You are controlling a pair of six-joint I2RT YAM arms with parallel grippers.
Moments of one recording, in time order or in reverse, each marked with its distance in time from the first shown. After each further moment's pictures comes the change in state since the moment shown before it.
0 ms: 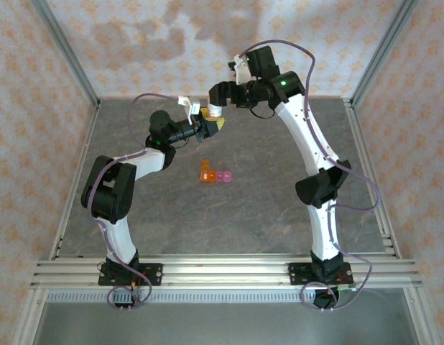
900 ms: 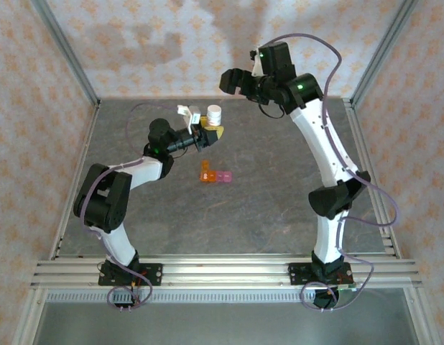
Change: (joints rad) left arm -0.023 -0.098 -0.126 -0.048 -0.068 0.083; right arm 0.000 -0.174 -0.125 0.081 0.230 0.190
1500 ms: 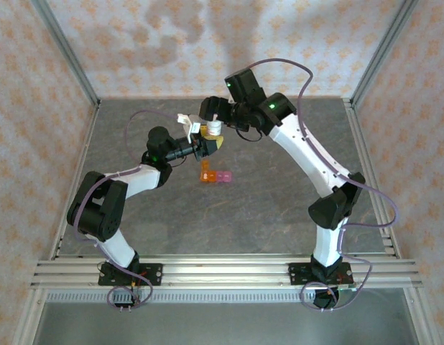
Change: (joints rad) left arm -0.026 -0.091 -0.125 -0.013 -0.002 0.015; right arm 0.187 -0.095 -0.278 0.048 0.155 0.194
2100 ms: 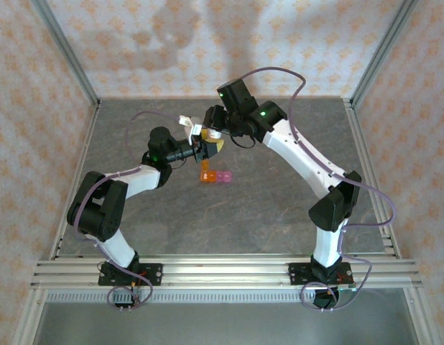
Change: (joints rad) left arm -0.002 0.000 -0.005 -0.058 0.018 0.000; right arm 0.050 -0.013 -0.115 0.086 0.075 0.063
